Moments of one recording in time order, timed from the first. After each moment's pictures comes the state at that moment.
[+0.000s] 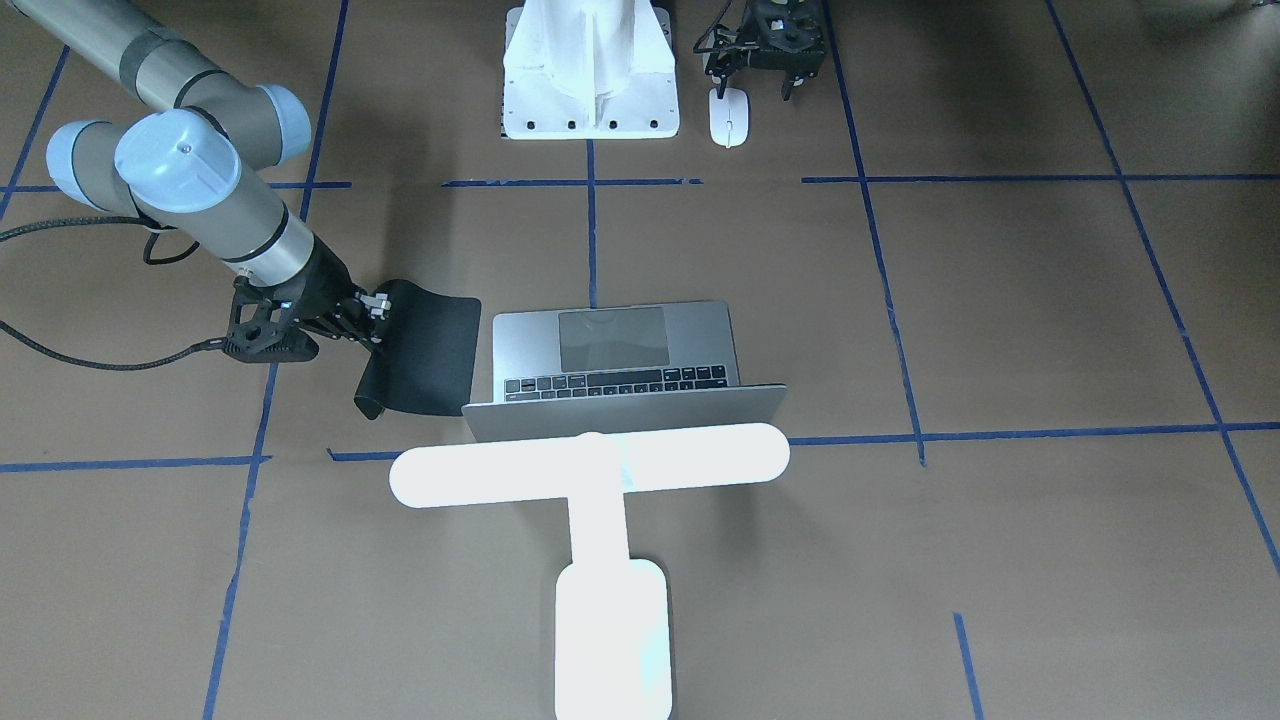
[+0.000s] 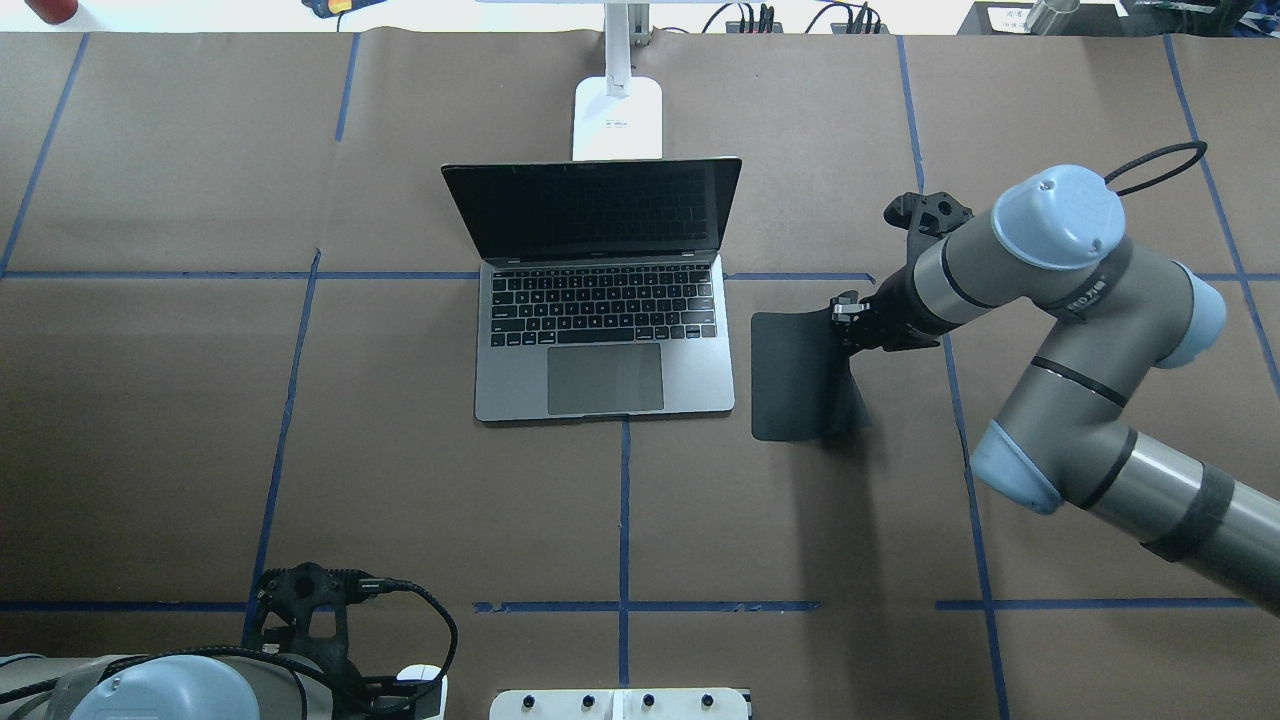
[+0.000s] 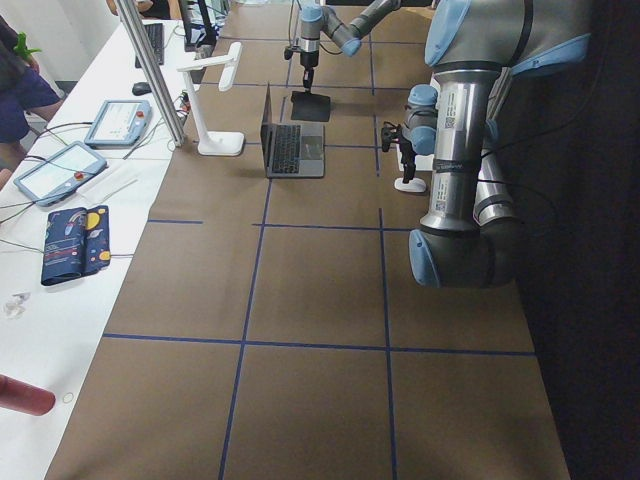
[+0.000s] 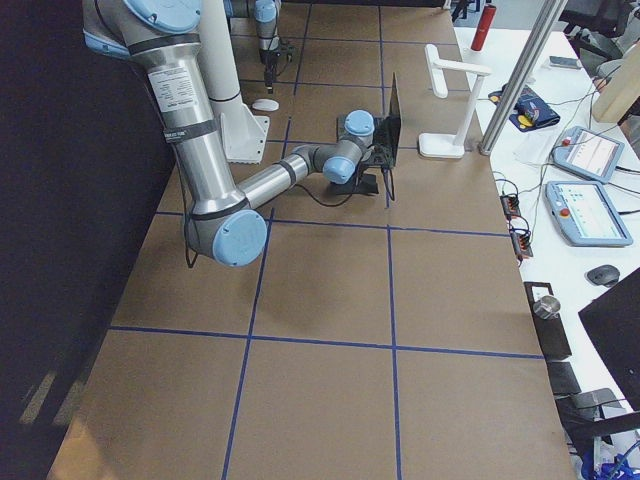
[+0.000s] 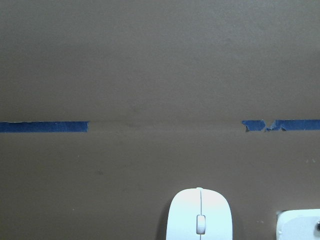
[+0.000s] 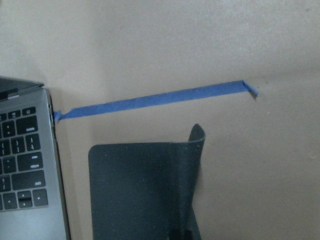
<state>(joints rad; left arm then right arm) -0.02 -1.67 -2.28 -1.60 -1.58 -1.55 0.75 -1.22 1.64 -1.09 2.11 1.27</state>
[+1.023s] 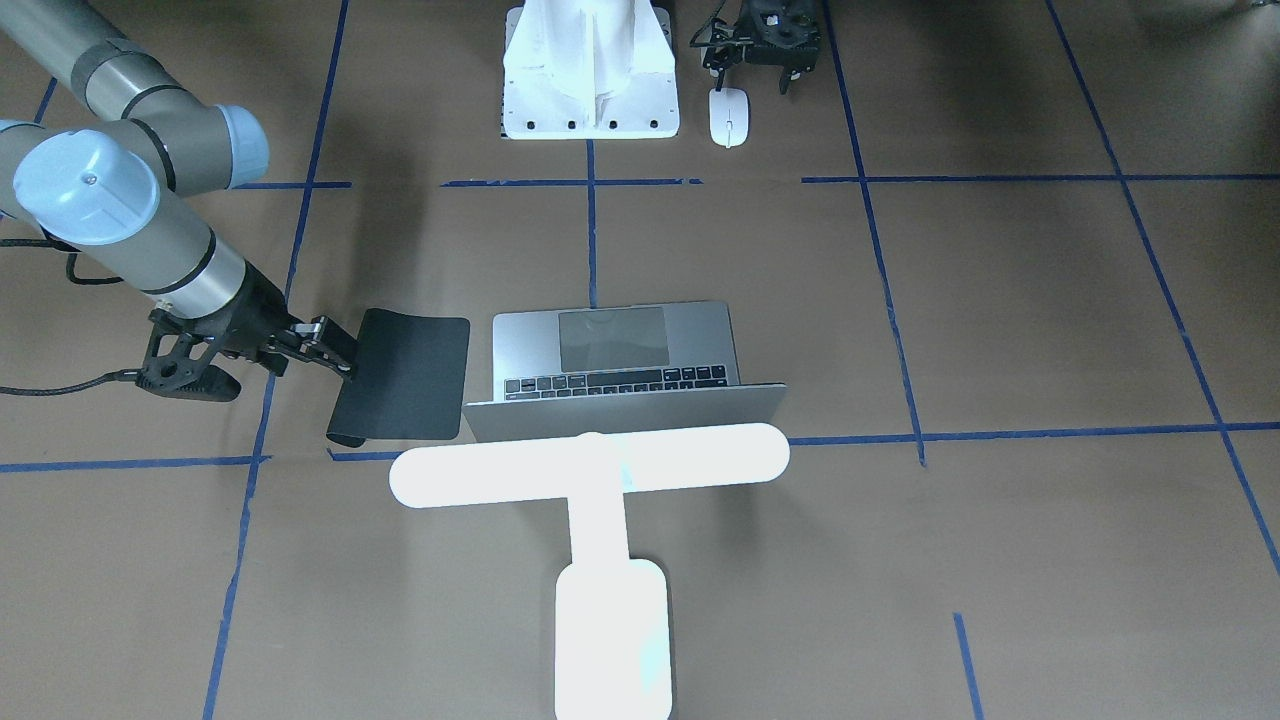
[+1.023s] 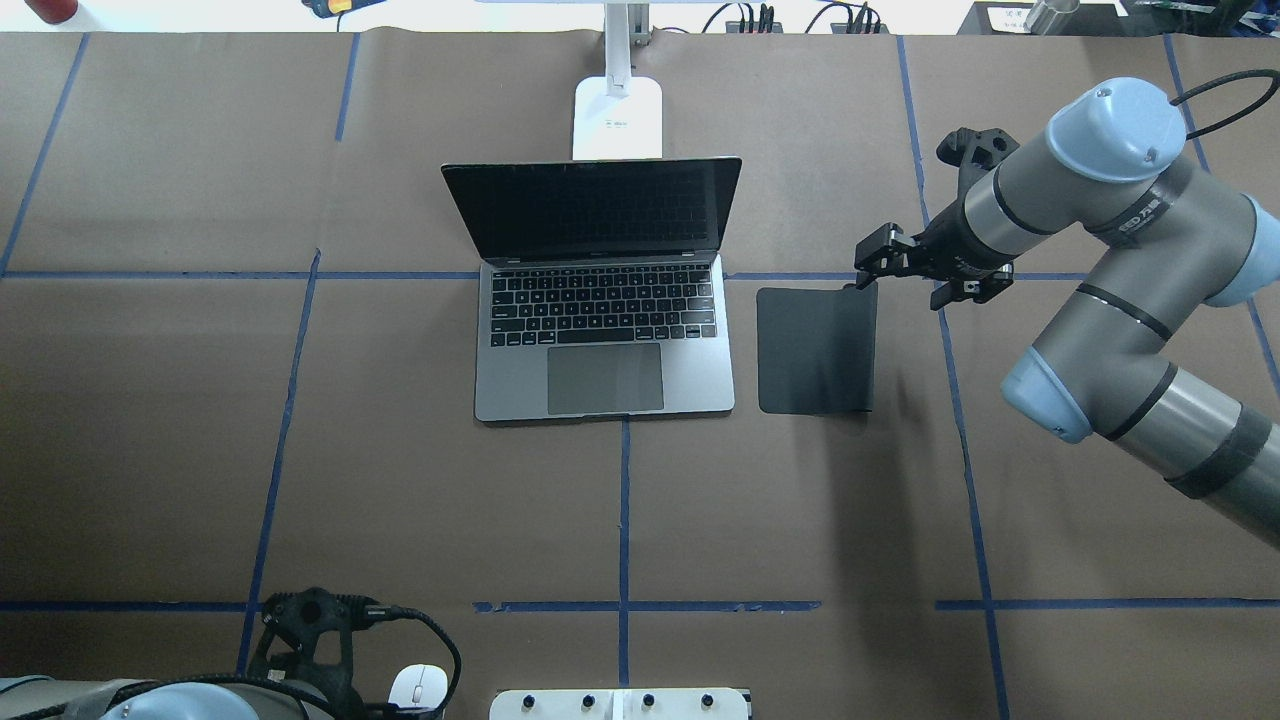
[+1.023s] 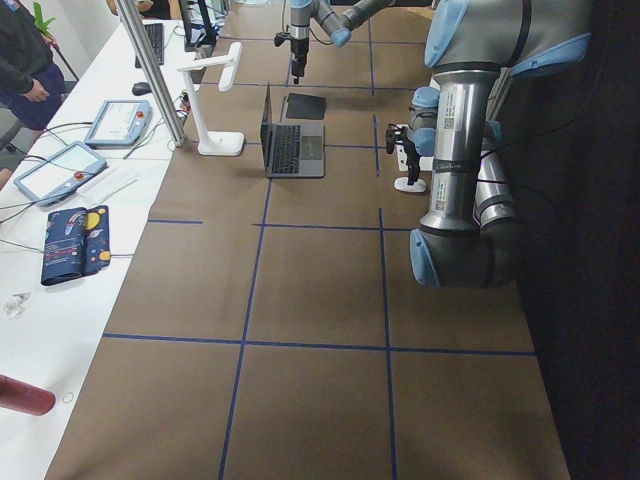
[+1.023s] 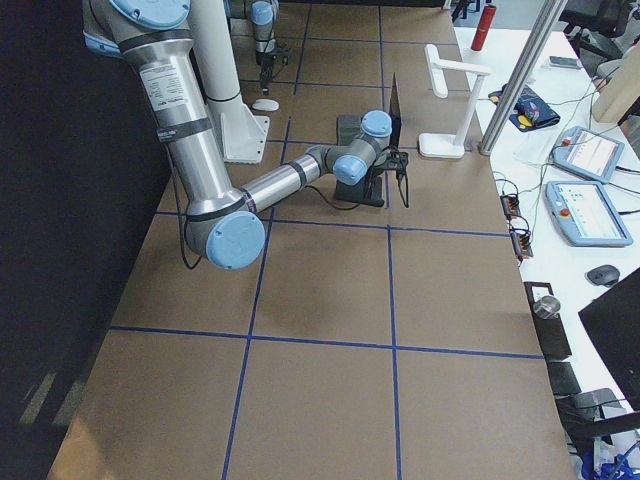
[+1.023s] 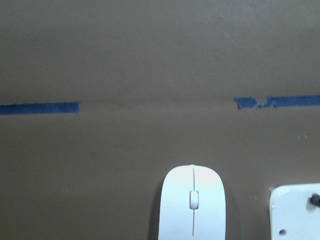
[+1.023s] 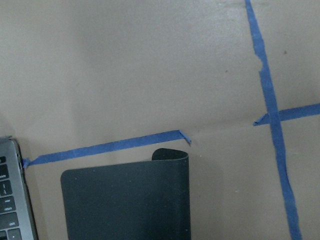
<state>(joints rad) 0.03 -1.67 -2.27 -1.60 -1.57 -1.55 0.86 -1.22 1.66 -1.24 2.18 1.19</state>
